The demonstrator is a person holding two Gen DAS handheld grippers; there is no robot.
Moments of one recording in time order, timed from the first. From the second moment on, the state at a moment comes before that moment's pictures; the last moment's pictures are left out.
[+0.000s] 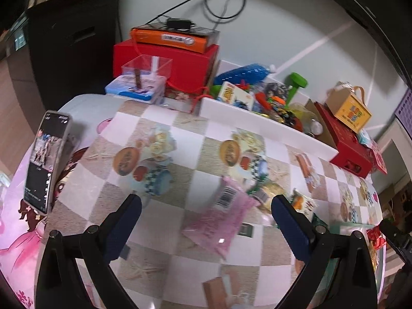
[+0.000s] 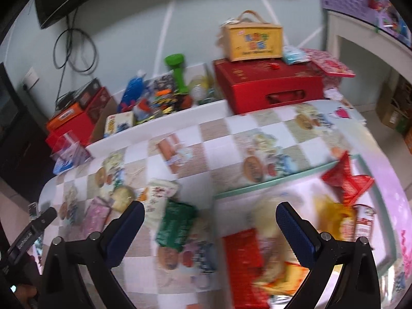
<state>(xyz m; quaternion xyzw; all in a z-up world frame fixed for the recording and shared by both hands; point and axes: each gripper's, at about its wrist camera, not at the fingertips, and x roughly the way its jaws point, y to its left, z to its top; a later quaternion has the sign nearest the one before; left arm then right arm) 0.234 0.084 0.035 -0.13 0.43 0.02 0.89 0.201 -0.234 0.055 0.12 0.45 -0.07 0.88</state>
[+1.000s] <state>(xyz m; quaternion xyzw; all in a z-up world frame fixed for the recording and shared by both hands) 0.265 0.058 -0.034 -0.13 0.49 -0.02 0.86 0.250 -0.178 -0.049 0.08 0.55 -0.04 0.83</state>
